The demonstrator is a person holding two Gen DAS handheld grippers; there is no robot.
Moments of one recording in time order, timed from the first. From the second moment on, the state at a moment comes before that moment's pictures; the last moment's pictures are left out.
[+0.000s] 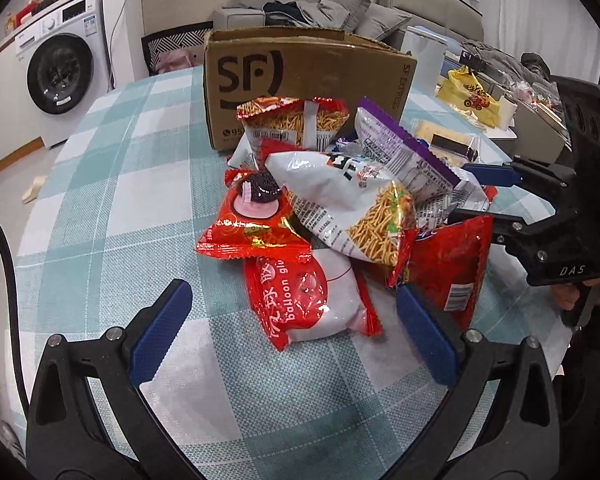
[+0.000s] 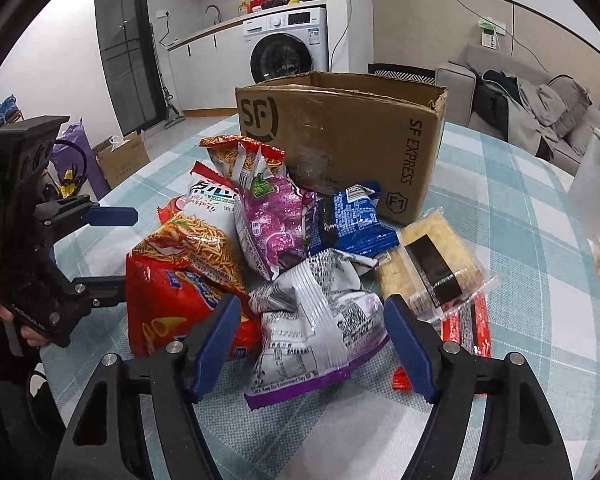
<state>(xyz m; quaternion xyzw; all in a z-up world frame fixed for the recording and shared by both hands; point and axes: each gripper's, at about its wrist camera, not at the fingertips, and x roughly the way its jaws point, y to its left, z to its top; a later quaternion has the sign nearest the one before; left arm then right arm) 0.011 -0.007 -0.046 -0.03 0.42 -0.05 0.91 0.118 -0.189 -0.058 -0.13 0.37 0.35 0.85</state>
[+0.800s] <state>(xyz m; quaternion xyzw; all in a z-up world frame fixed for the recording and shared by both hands) 0.015 0.003 -0.051 -0.07 0.43 -0.09 0.90 0.131 -0.180 -0.073 -0.15 0.41 0.35 0.83</state>
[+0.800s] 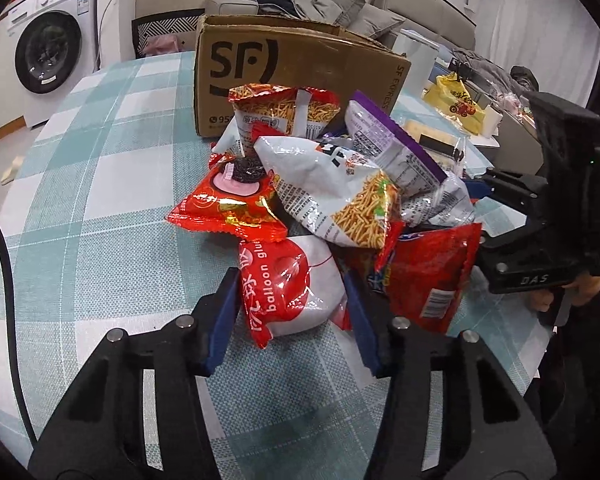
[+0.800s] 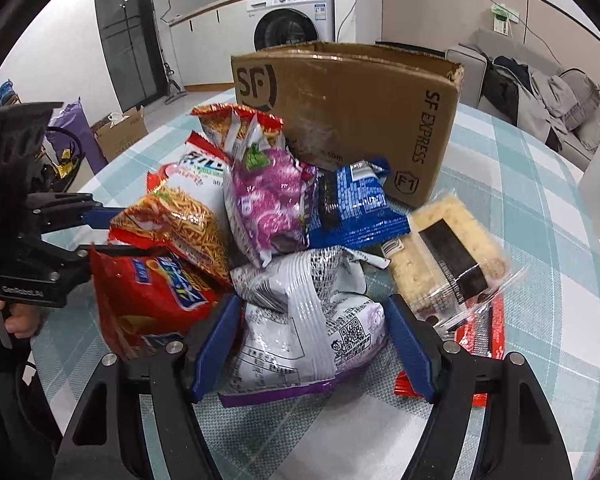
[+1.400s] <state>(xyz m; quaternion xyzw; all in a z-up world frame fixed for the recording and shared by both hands) -0.015 0.001 -0.018 -0.08 0.36 -0.10 0.92 0.117 -0.205 -0.041 -0.09 0.36 0.37 0.85</state>
